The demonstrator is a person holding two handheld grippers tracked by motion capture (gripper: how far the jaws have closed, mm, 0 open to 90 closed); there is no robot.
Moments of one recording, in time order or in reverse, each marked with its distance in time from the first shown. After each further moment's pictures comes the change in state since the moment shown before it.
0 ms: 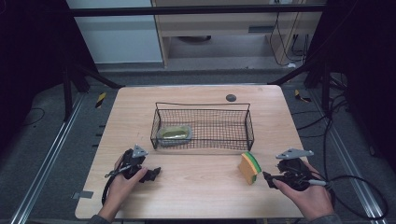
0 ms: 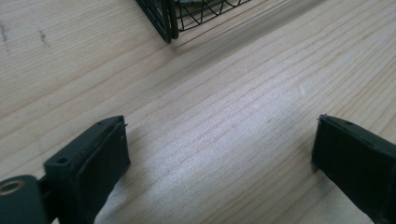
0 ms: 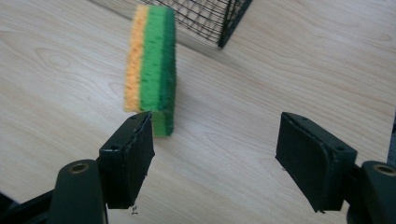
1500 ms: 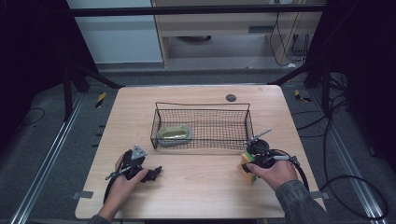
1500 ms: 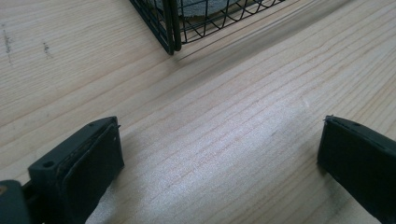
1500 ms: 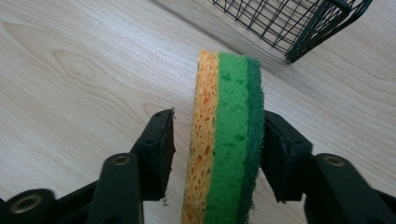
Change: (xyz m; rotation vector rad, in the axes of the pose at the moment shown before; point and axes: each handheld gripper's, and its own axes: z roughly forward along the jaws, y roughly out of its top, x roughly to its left) left arm 0.000 -0.004 0.004 -0.058 -0.002 0.002; right arm 0.025 0.059 0.065 0.241 0.107 -0.042
